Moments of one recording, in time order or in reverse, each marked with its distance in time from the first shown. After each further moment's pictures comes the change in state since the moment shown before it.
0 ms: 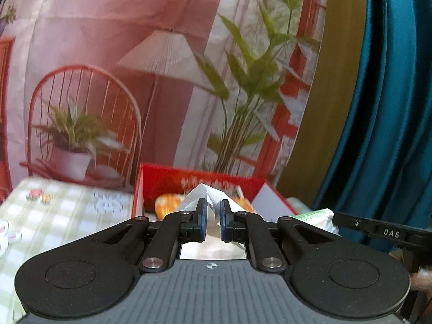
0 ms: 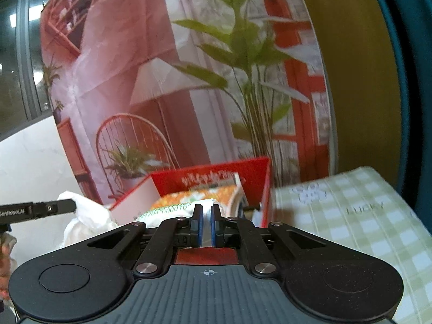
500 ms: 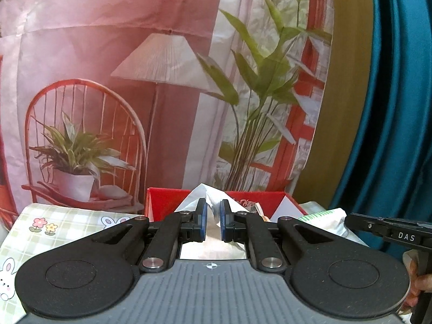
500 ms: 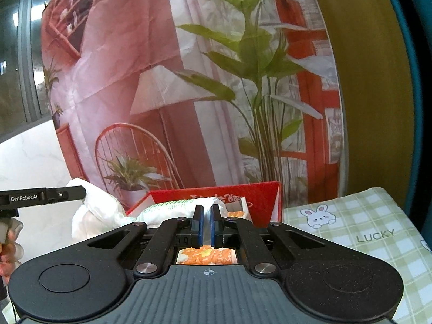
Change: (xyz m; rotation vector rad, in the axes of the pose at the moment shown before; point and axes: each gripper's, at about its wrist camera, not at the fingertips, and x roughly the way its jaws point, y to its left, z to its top) left arm 0.050 0.007 0.036 0.050 0.035 0.043; right arm 0.040 0.005 0.034 -0.021 -0.008 0.002
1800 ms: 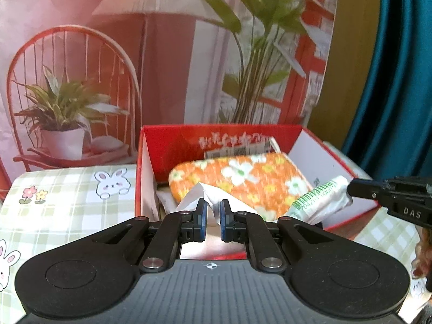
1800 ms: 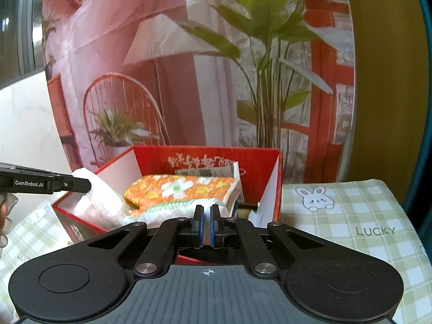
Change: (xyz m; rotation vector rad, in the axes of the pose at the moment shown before) left arm 0.061 0.012 -0.033 0.066 0.260 0.008; right arm 0.051 -0.003 -0.026 -0.131 0.153 -0.041
